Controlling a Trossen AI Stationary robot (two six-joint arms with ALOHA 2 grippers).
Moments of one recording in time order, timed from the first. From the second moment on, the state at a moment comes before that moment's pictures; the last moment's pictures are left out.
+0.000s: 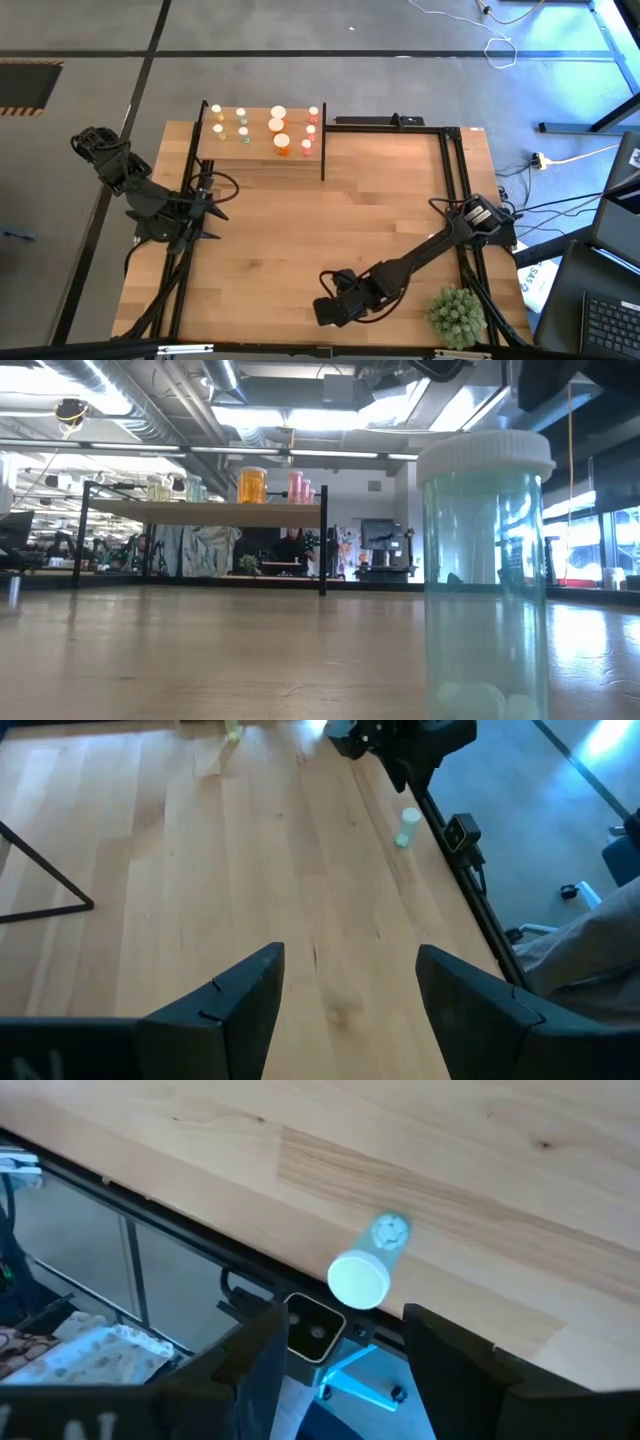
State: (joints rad) left arm -0.66 0.74 1.11 -0.93 -0.35 -0.30; right arm 0.57 2.06 1.67 -0.67 -0.05 1.91
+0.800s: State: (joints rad) left arm -0.66 0.74 1.11 -0.93 -0.35 -0.30; right arm 0.57 2.09 1.68 -0.64 -0.04 1.87
